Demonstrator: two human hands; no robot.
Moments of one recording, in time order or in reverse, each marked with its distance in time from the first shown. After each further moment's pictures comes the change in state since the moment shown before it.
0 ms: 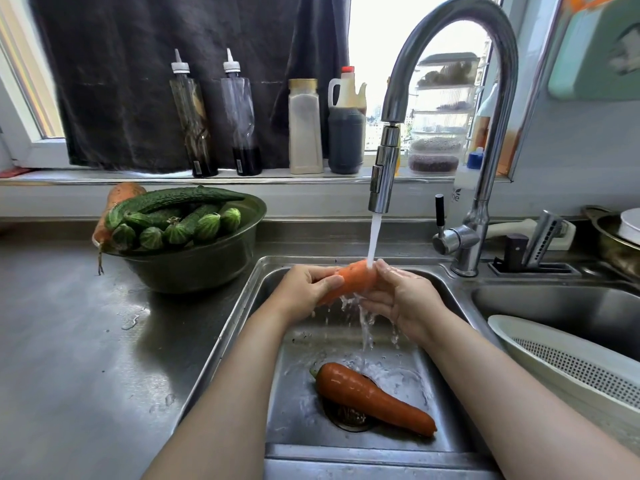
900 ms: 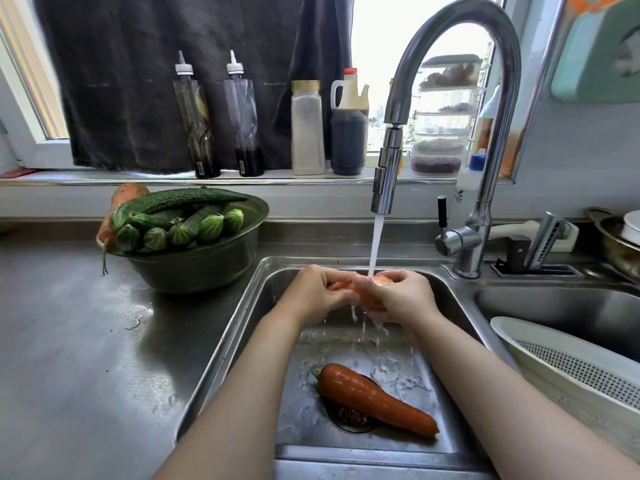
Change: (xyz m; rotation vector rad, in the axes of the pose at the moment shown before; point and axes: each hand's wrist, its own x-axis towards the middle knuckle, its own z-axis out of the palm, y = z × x) left_hand -0.004 0.011 0.009 0.151 -0.050 0.054; right_hand -0.006 0.000 0.008 -0.392 0.165 -0.060
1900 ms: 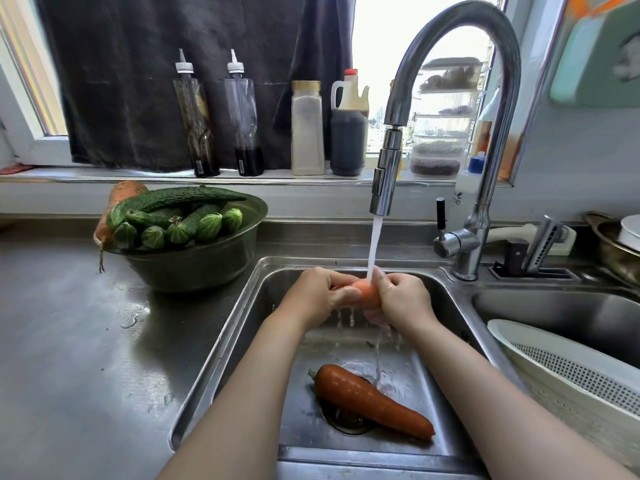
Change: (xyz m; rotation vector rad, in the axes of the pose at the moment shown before) left_hand 0.001 0.008 0.010 0.102 0.037 -0.034; right_hand 0.008 0.006 0.001 -0.235 0.088 -0.110
